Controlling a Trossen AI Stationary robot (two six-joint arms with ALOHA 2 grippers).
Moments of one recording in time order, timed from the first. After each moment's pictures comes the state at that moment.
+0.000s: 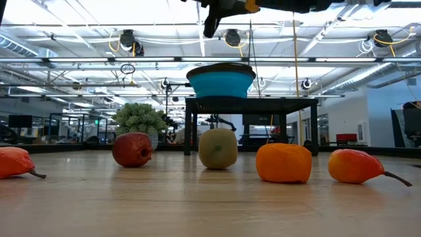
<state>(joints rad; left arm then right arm) 0.03 1.67 1.38 0.03 0.10 -0.41 0.14 1.07 0.70 0.28 0.26 -0.57</state>
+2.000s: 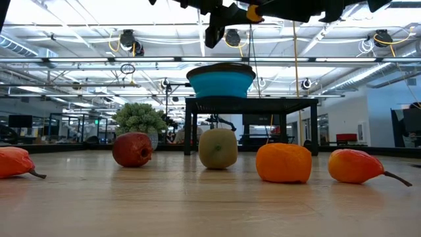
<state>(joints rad) 0.00 1.73 1.38 -0.04 0.21 -0.43 0.15 1.13 0.70 0.25 0.13 -0.58</state>
